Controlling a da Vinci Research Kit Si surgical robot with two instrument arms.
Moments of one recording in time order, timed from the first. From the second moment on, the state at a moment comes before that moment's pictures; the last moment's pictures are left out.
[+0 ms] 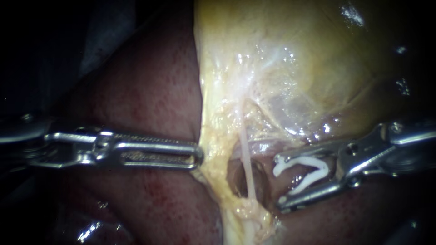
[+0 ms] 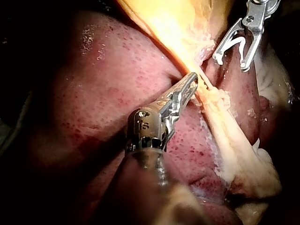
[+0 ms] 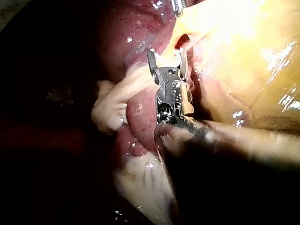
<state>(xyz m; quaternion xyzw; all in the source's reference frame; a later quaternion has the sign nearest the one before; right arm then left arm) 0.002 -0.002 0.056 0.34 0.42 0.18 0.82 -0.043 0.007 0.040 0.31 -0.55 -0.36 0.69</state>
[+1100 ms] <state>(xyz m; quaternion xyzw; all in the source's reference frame) 0.007 -0.006 0.063 0.35 0.41 0.15 0.83 -0.043 0.006 0.038 0.31 -0.55 -0.36 0.69</state>
